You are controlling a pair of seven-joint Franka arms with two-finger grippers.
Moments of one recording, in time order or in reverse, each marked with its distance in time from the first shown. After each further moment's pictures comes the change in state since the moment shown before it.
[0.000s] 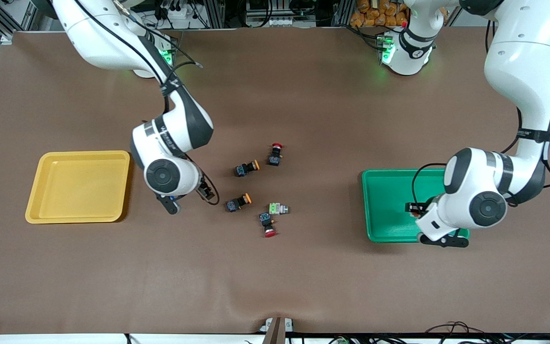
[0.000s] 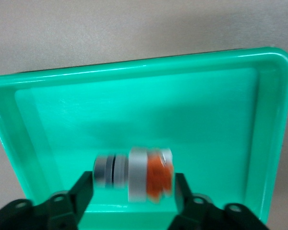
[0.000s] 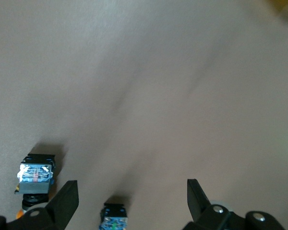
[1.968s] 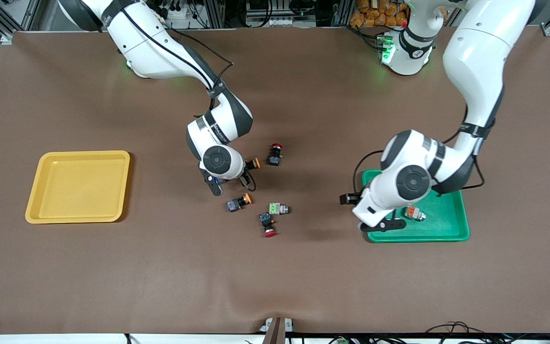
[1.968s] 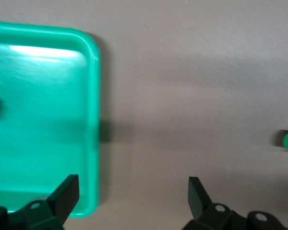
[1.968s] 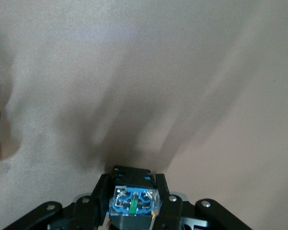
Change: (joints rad) left arm -0.173 -0.011 -0.126 -0.037 -0.068 0.123 -0.437; right arm 0.160 0.095 -0.004 -0.112 0.123 0.243 0.138
